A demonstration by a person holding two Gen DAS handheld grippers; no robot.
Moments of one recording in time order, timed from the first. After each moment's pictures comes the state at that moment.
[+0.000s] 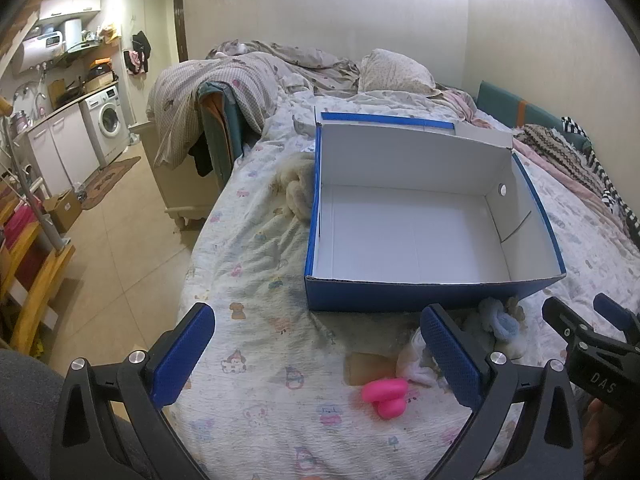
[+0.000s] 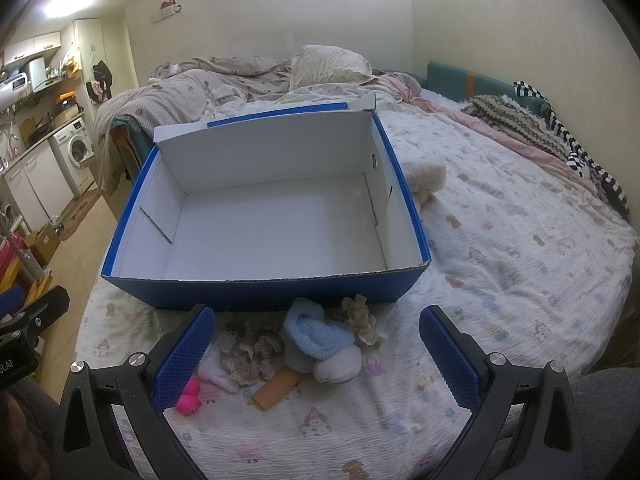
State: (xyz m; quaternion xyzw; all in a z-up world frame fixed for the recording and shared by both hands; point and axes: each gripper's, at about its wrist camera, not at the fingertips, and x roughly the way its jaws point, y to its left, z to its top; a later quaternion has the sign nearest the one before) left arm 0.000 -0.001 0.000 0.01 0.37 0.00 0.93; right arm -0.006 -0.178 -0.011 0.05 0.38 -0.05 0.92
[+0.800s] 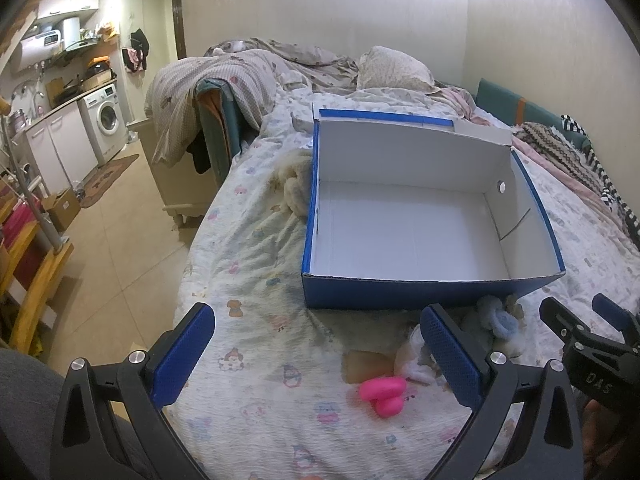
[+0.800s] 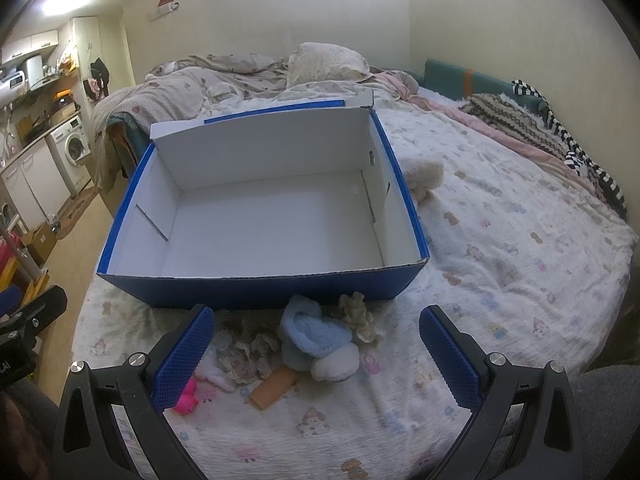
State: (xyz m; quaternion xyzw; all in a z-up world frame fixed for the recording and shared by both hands) left arm 0.001 -0.004 -0.002 0.00 0.37 0.00 0.93; right arm -0.005 -0.180 -0.014 0.05 0.38 -0.05 0.92
